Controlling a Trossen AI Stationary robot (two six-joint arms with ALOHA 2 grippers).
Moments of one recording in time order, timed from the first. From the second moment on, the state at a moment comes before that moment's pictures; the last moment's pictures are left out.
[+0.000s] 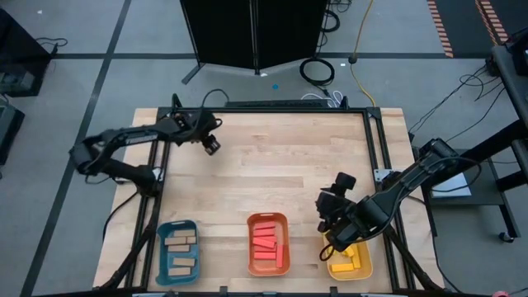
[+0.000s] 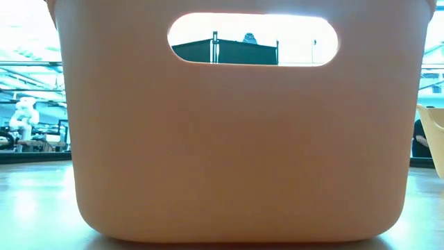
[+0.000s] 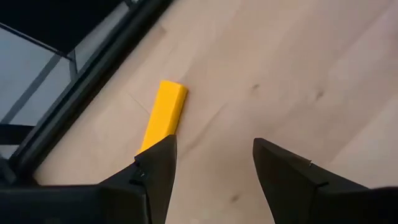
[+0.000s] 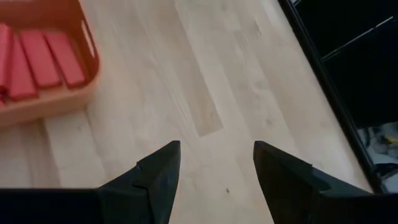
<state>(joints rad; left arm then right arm) 0.63 1.31 0.73 -0.47 -0.25 0.03 0.65 1.53 1.33 -1.26 0.75 0.91</state>
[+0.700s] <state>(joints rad) 0.81 1.83 1.21 -0.95 -0.26 0.22 0.65 1.53 1.05 -1.13 0.67 0.88</state>
